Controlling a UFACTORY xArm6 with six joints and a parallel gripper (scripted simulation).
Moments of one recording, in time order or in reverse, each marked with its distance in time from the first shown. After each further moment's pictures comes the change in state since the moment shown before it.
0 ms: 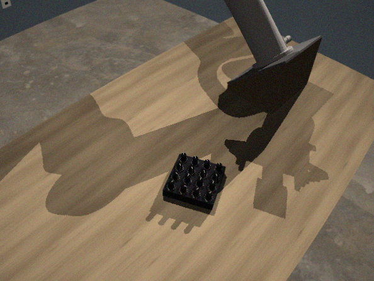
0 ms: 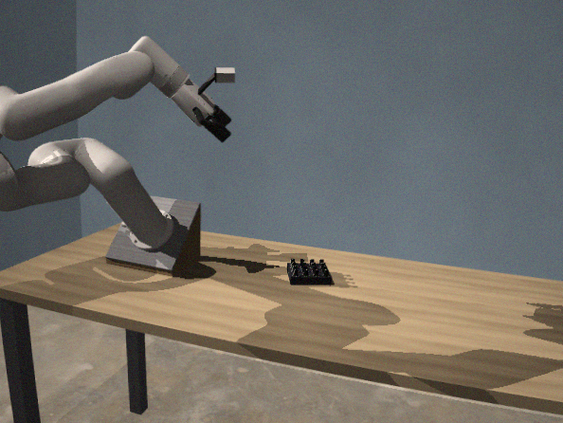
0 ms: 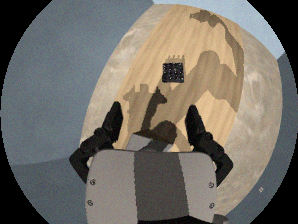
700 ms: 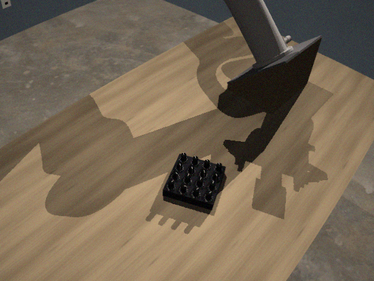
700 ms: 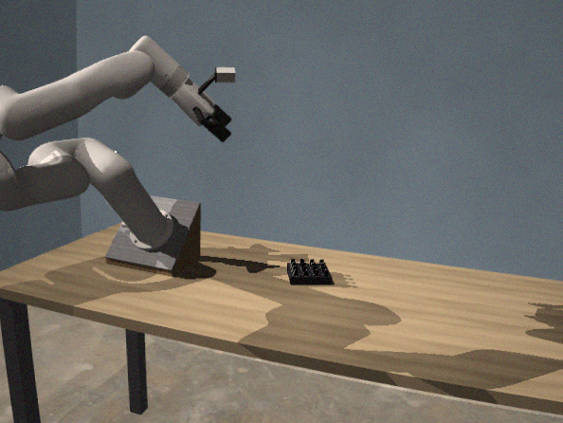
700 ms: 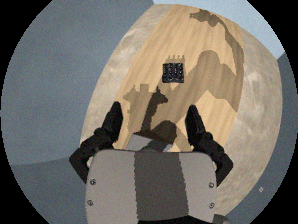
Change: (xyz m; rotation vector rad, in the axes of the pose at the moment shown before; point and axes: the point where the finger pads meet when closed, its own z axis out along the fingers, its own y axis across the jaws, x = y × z) arm 0.001 0.000 0.000 0.000 0.000 0.001
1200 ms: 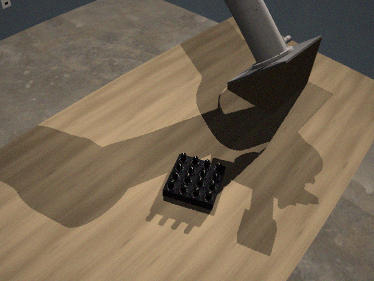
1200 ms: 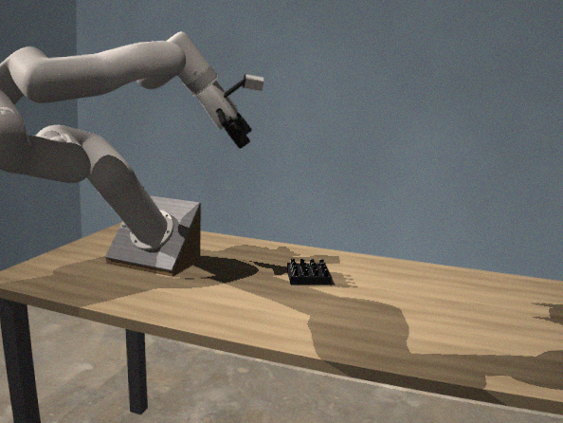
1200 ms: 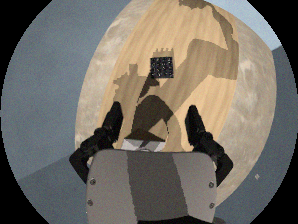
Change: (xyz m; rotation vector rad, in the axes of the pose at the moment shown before) arm 0.023 0.016 0.043 -0.117 -0.141 -0.012
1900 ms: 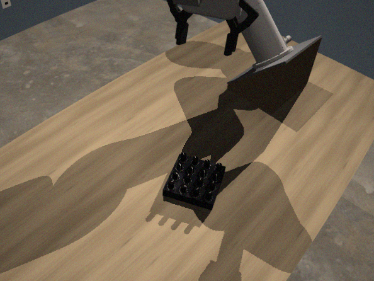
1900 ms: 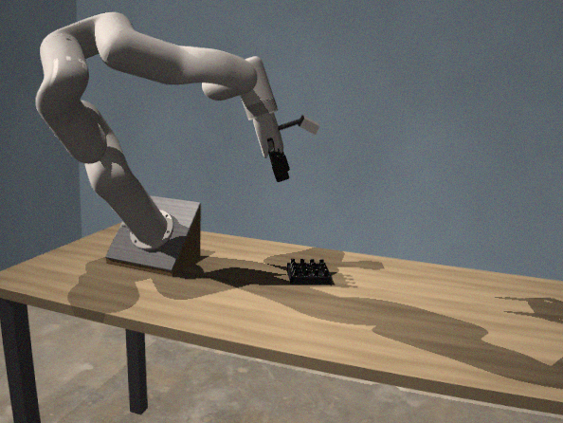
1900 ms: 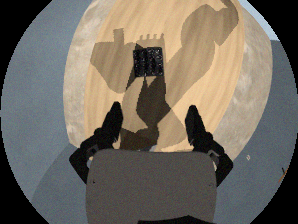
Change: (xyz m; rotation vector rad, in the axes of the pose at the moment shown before) arm 0.026 0.016 0.127 -0.145 -0.293 -0.029
